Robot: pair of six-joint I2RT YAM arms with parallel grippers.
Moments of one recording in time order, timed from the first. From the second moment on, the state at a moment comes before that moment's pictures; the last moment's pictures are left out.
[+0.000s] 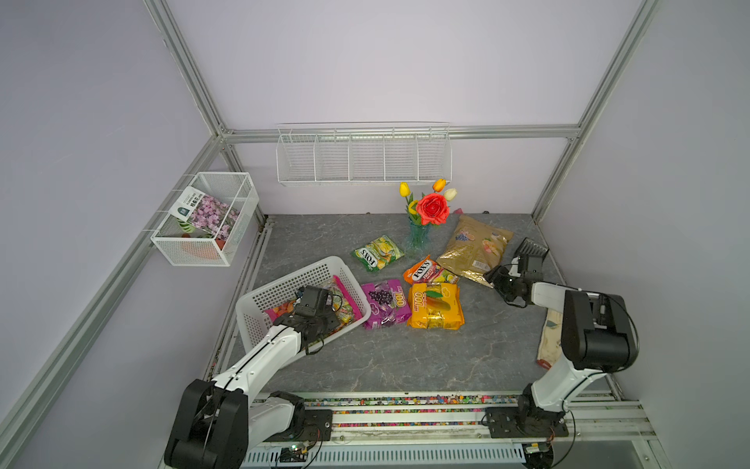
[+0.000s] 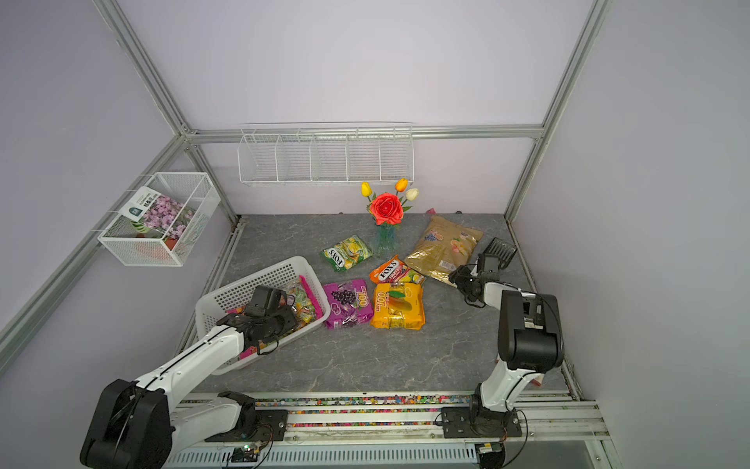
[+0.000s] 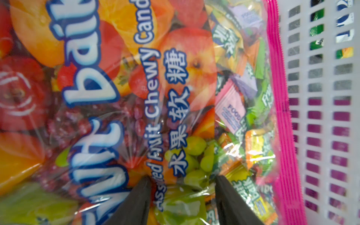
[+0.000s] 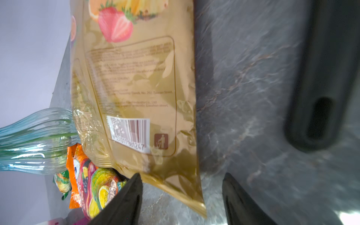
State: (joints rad) left arm -0.34 1.15 0.58 -0.45 -0.03 -0.79; right arm -0.13 1.75 0.85 0.02 -0.36 0.66
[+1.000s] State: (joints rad) left arm -0.36 0.90 0.81 -0.39 0.09 -0.46; right arm -0.11 1.80 0.83 0.27 -0.59 0.75
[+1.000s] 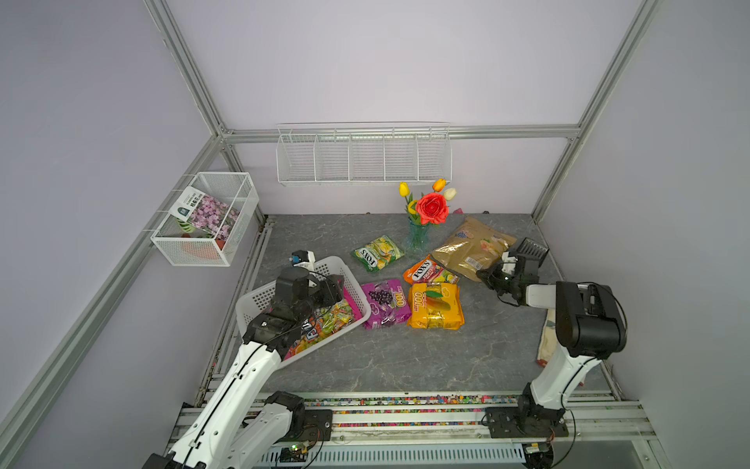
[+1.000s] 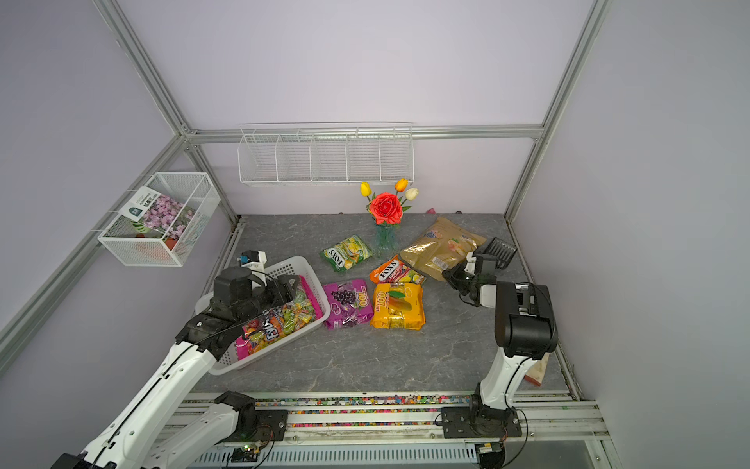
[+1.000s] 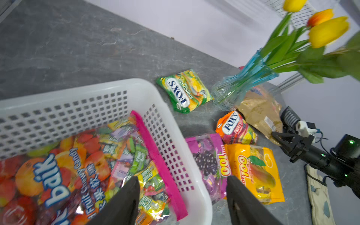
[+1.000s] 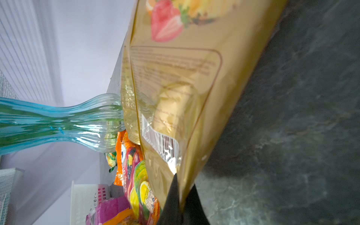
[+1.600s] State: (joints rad) left arm -0.67 1.06 0.84 -0.09 0.27 0.06; right arm -0.05 1.46 1.06 -0.30 -0.46 0.78
